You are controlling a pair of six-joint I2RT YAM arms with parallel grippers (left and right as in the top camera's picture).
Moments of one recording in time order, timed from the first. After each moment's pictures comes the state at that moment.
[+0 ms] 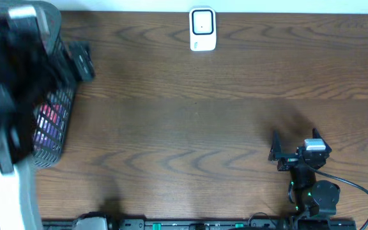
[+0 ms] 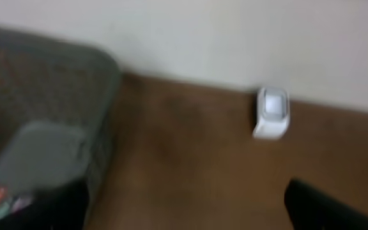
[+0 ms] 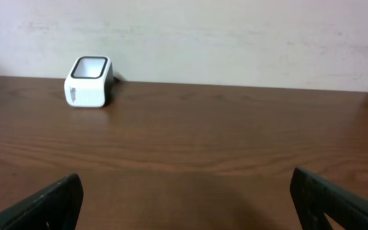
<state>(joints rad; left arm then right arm) 0.11 1.34 1.93 -1.19 0.14 -0.11 -0.02 0.01 0.01 -0.07 -0.05 -0.03</state>
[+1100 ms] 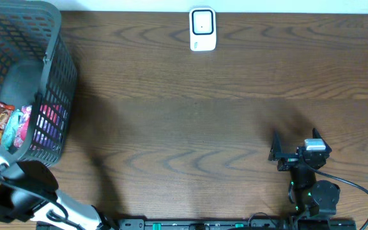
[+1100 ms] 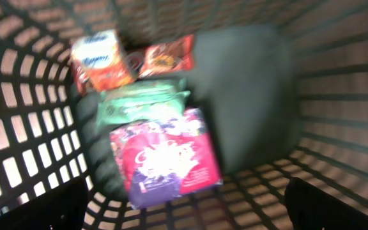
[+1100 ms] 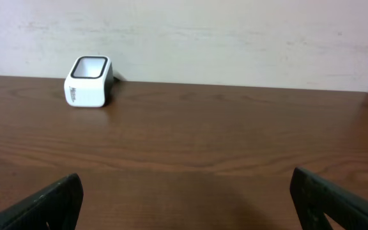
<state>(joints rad) 0.65 1.87 2.12 -1.48 -0.08 -0.65 -0.02 0.01 0.01 -0.07 -0.06 -0.03</state>
